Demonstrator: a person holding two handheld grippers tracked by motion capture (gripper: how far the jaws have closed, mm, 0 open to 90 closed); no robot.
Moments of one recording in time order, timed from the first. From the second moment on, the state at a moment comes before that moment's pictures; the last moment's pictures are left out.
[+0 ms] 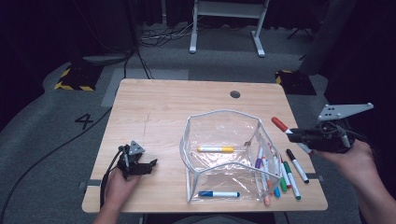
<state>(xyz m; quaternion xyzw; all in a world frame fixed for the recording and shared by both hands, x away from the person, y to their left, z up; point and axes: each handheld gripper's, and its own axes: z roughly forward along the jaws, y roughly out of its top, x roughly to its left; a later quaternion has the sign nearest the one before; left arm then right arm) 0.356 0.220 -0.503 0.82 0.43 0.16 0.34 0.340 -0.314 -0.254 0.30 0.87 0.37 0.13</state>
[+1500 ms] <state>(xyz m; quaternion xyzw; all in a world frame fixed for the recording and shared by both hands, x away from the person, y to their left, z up) 0.356 0.220 -0.503 0.82 0.43 0.16 0.34 0.382 -0.138 -0.326 0.16 0.96 0.24 -0.05</state>
